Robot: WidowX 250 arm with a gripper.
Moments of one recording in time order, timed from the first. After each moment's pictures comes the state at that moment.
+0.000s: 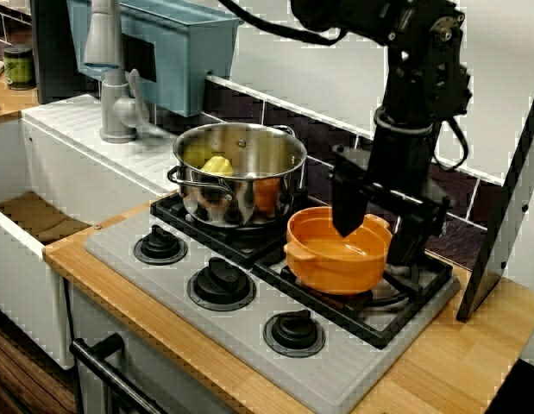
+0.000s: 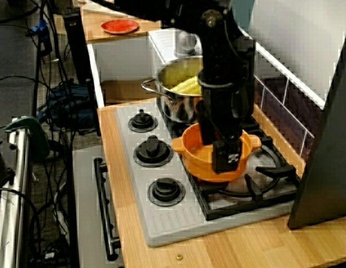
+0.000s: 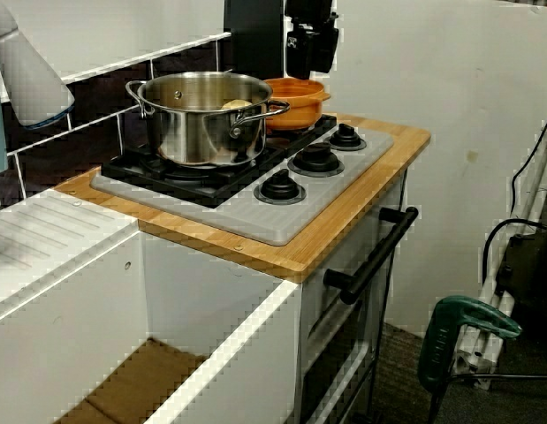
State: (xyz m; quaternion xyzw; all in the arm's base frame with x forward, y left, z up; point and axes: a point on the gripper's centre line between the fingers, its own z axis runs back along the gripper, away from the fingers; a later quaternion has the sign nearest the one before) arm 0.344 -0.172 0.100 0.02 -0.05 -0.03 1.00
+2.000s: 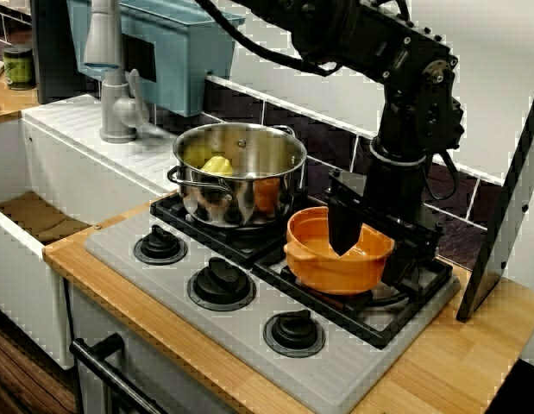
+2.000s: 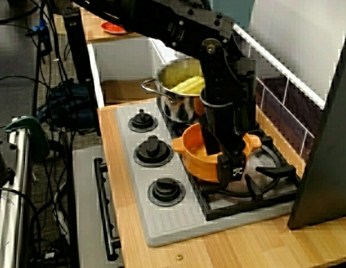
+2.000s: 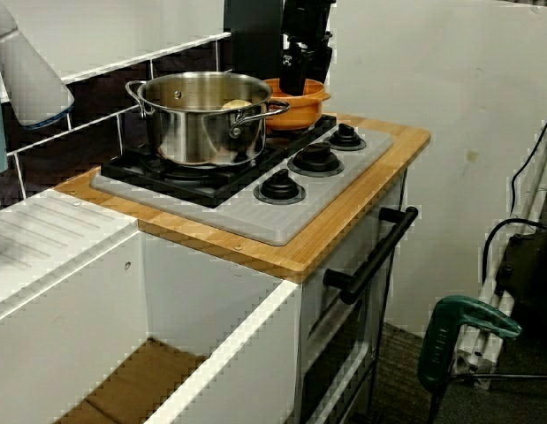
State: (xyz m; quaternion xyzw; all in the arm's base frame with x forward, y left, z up) arm 0.351 -0.169 0.081 0.04 -0.07 -0.02 1.00
